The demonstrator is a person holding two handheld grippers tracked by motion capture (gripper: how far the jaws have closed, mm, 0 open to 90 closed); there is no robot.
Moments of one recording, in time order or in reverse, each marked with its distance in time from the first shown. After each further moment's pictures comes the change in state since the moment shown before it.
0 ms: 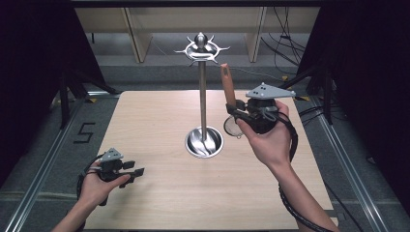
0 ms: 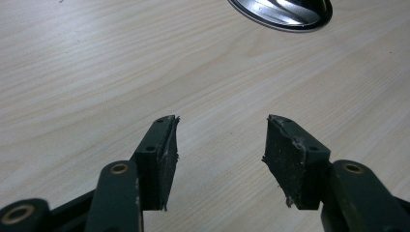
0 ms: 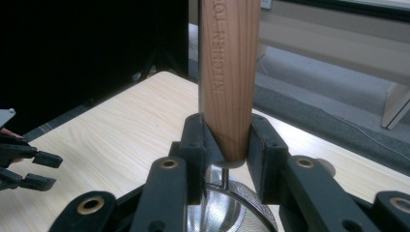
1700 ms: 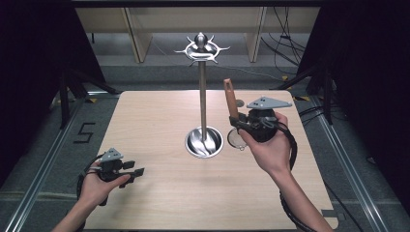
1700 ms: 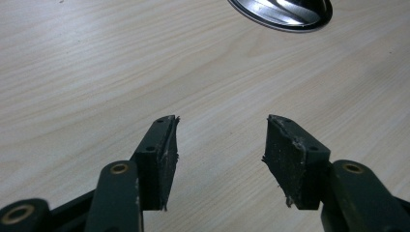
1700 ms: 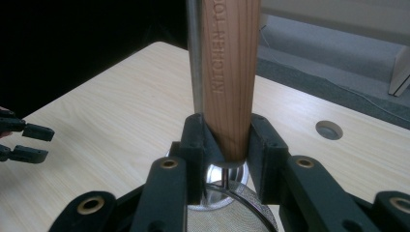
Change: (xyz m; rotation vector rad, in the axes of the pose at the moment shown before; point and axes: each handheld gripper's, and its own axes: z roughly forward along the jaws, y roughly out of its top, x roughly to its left) left arm 0.000 0.000 0.000 0.000 0.001 0.001; right arm -0.008 -0.032 0.009 0.112 -0.006 0.056
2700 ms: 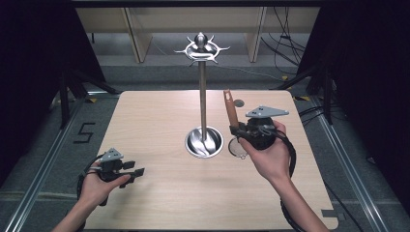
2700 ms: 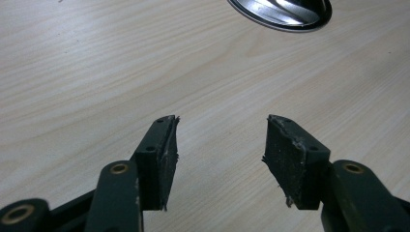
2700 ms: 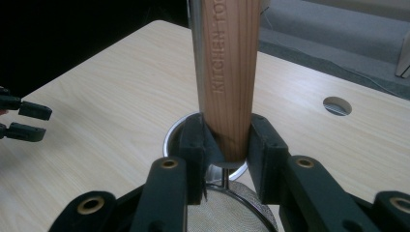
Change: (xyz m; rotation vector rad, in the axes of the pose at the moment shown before) left arm 0.000 0.000 0.000 0.008 -0.005 0.006; right arm 0.001 -0.022 0.005 0.058 0.002 0.011
